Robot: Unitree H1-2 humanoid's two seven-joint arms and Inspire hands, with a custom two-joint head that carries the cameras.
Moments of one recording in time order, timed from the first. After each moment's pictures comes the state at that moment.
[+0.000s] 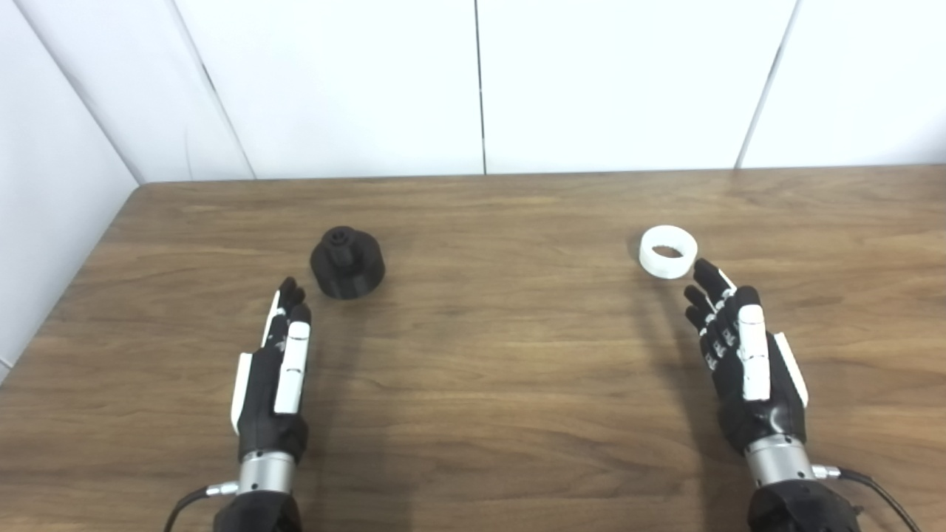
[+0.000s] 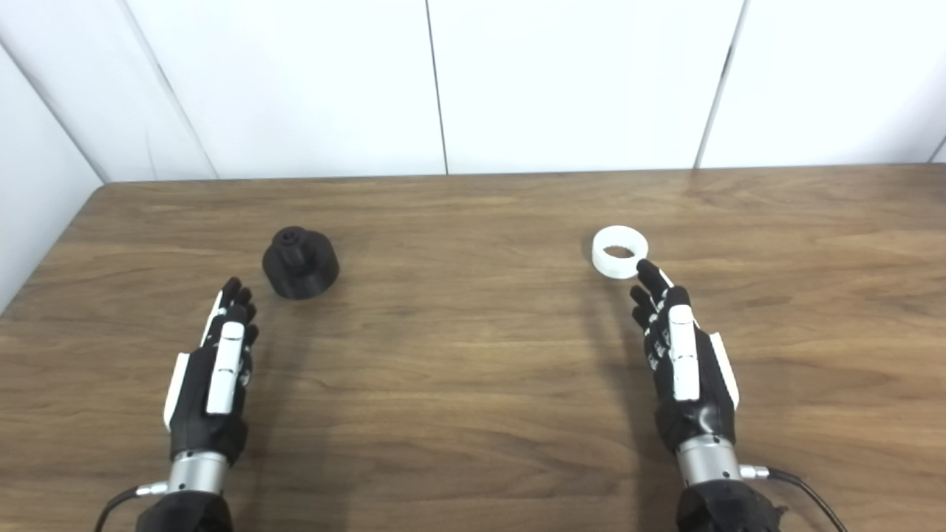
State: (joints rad) left arm 0.16 0.05 0.15 -0.37 0.01 0.23 0.04; right arm 0.08 -0.01 -0.02 -0.30 0.15 0.18 -0.02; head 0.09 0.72
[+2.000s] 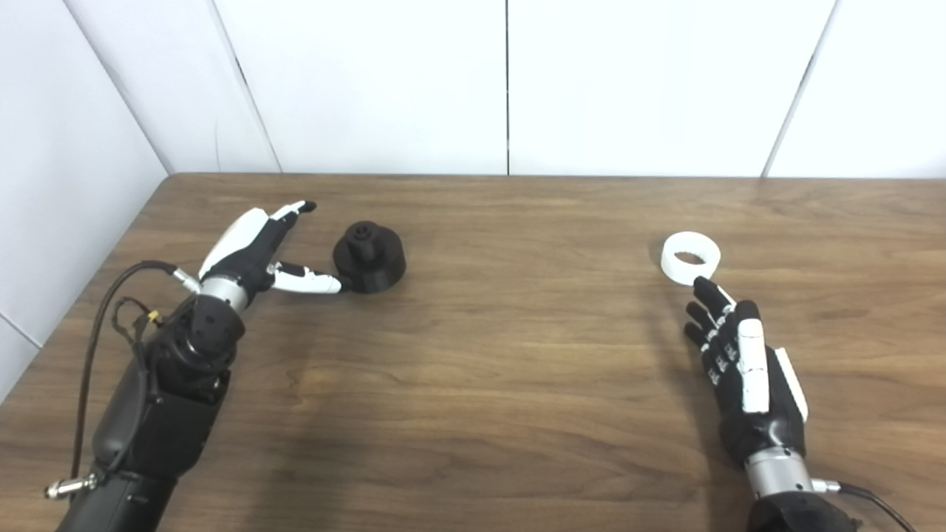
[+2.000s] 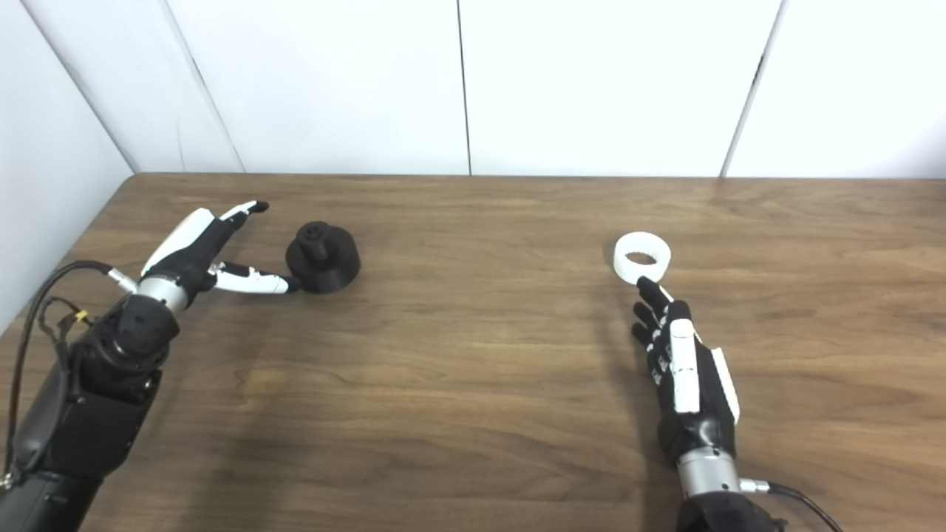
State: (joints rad) left arm -0.38 0.52 -0.11 0.01 0.50 0.47 -0.29; right arm 0.09 0.00 0.00 -0.27 0.13 0.18 -0.04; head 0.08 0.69
